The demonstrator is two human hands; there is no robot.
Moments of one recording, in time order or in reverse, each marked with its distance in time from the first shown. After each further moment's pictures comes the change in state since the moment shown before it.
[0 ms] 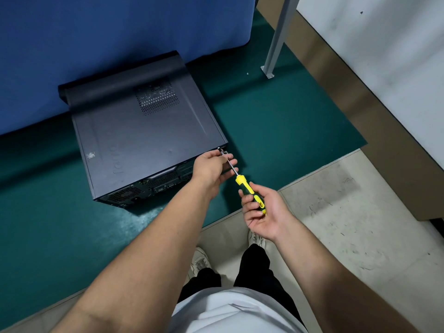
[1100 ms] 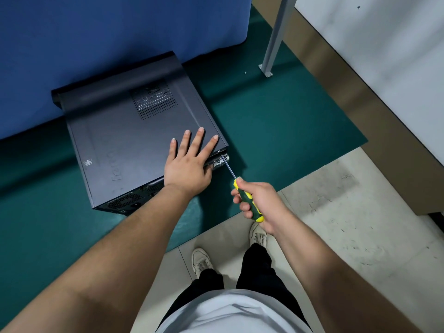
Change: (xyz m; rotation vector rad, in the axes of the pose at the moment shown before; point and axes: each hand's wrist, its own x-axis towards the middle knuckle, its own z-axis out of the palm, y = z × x) left_hand 0.049 0.015 -0.074 1.868 0.111 0.967; right_hand 0.009 -0.005 0.031 -0.653 0.098 -0.356
